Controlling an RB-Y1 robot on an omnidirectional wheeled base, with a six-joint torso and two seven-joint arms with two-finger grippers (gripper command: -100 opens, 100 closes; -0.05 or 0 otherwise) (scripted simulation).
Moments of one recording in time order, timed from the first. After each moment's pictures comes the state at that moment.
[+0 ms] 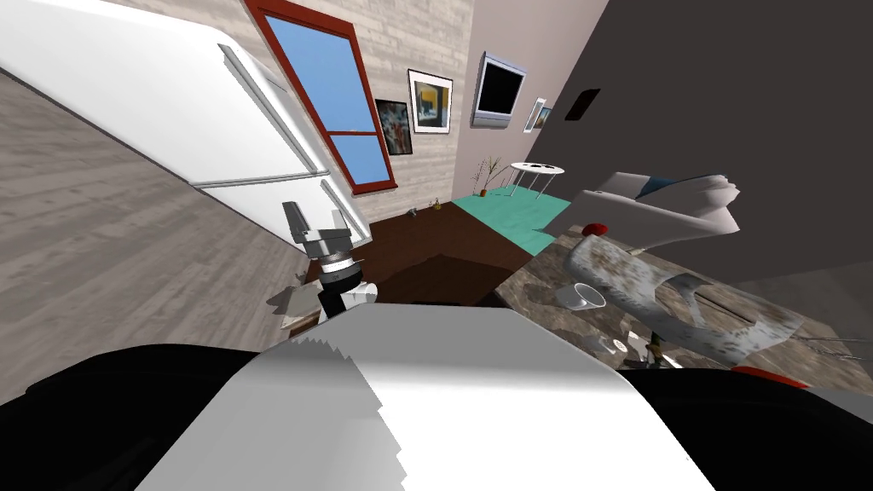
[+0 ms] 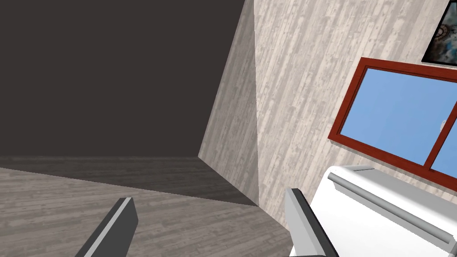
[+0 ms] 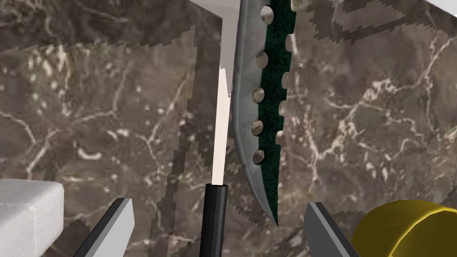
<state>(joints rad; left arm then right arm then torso) 0.48 -0.04 0.07 -2.32 0.09 -0.60 0.04 0.51 -0.75 -1.12 -1.21 -0.74 1.48 -1.27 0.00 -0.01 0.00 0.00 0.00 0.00</state>
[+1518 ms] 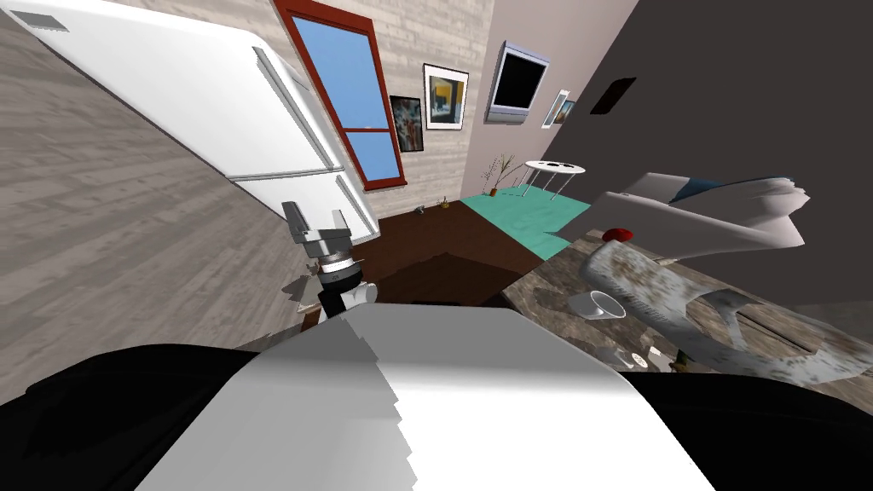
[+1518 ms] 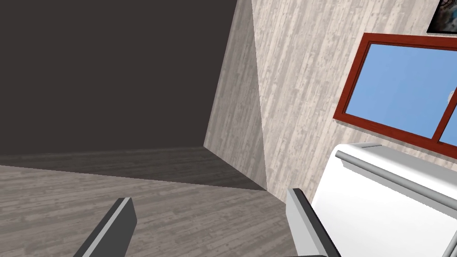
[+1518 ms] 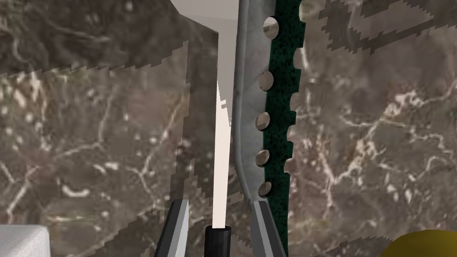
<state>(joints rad) 0.48 -0.04 0.07 -2.32 0.09 -0.60 0.04 0.40 -0.85 -1.21 -0.86 -0.64 1.39 -1.17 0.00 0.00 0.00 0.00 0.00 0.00</state>
